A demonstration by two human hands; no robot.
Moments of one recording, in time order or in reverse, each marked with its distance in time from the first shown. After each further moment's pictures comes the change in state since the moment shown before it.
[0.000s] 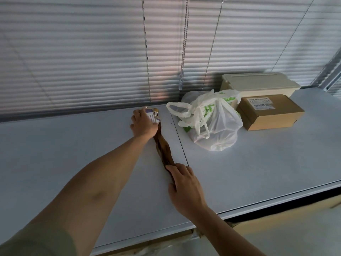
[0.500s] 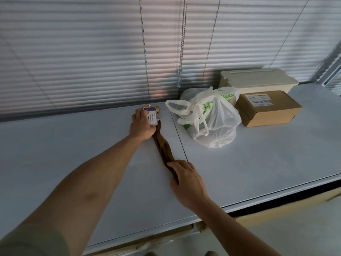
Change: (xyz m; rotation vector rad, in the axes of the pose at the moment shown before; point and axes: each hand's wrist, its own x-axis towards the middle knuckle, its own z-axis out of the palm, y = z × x) left_hand -0.004 -0.021 -0.008 0.067 -0.137 0.231; right_hand 0.006 0.002 -0.011 0.045 -0.066 0.046
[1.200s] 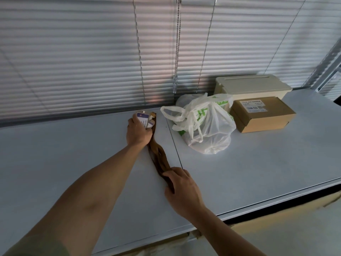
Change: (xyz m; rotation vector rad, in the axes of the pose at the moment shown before) left_hand -0.002 0.014 0.008 -0.162 0.151 -0.218; right_hand 0.000 0.004 -0.005 0.021 -0.008 -0.022
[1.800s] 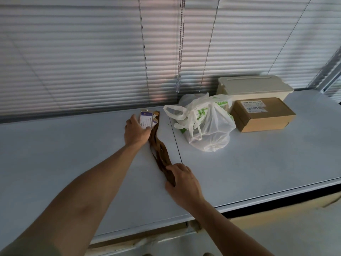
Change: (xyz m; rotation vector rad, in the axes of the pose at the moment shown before) left_hand -0.027 0.003 -0.038 -0.013 -0.016 -0.077; right_hand -0.005 -0.004 -0.018 0.026 -0.077 0.061
